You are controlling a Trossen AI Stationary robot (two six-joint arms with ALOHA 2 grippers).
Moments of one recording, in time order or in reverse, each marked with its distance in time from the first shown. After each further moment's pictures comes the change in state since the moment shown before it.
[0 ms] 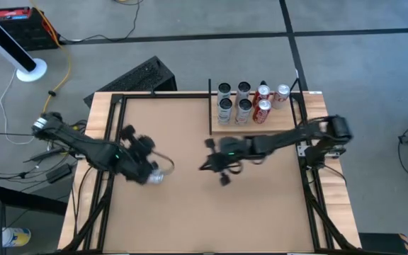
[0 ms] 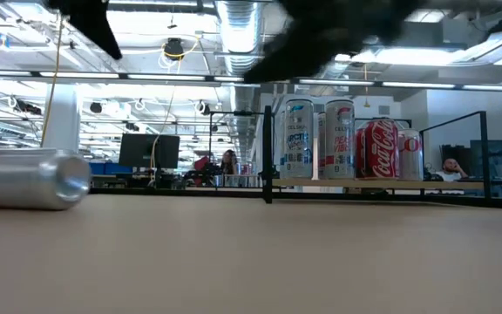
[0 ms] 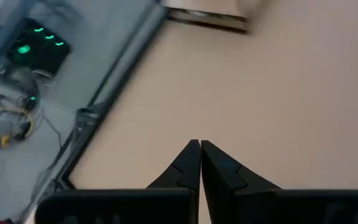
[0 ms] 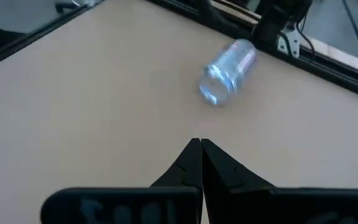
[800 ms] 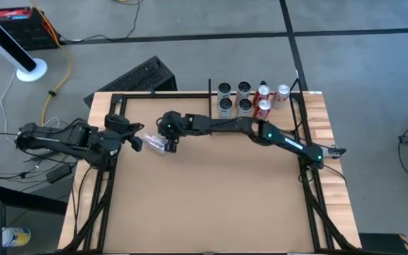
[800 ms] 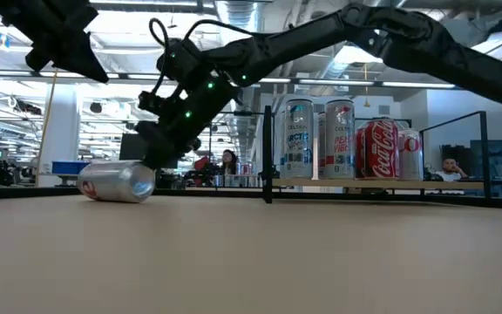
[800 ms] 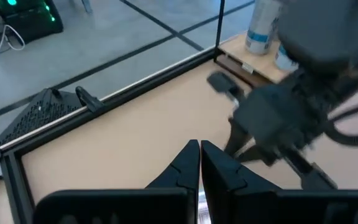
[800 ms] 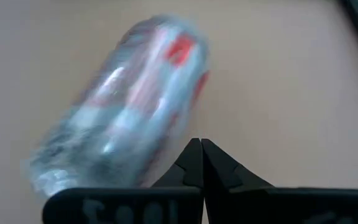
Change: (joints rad) left arm 0.304 -0.681 -0.479 0.466 -0.002 0.159; right arm -0.255 0.961 1.308 -0.571 0.187 0.178
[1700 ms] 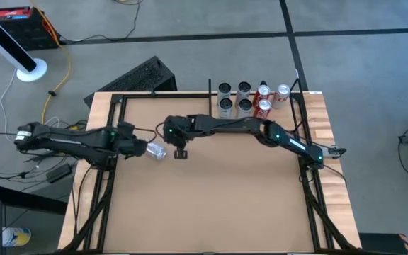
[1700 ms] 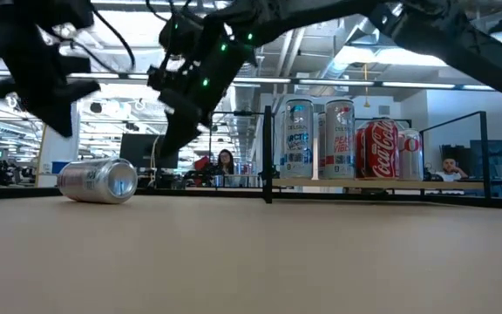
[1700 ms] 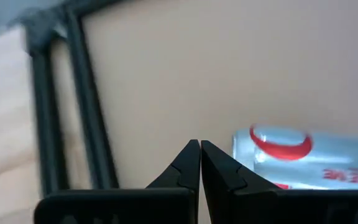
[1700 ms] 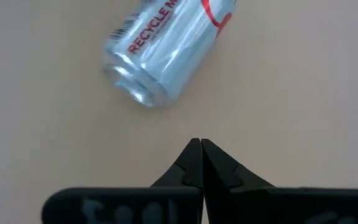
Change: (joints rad) left arm 0.100 0.281 -0.048 -0.331 0.165 -0.528; right arm 0.048 -0.110 0.001 -0.324 -0.009 -0.051
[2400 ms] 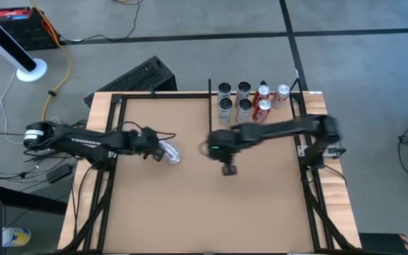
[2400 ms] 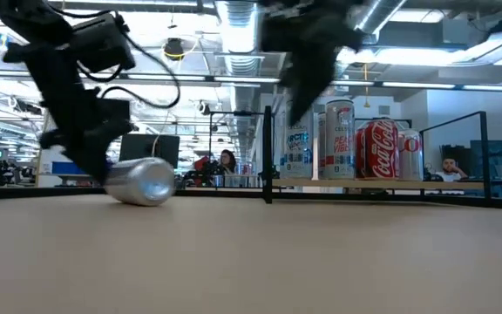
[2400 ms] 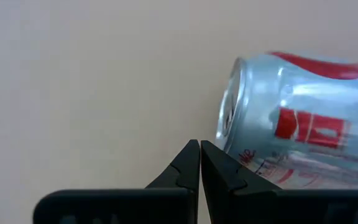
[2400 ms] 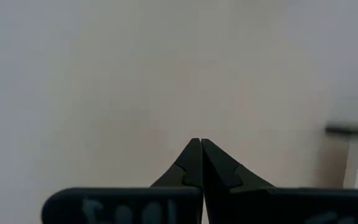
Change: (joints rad) left arm 0.146 0.271 -0.148 0.633 0.271 0.365; right arm 0.137 -0.646 -0.789 -0.116 -0.037 0.057
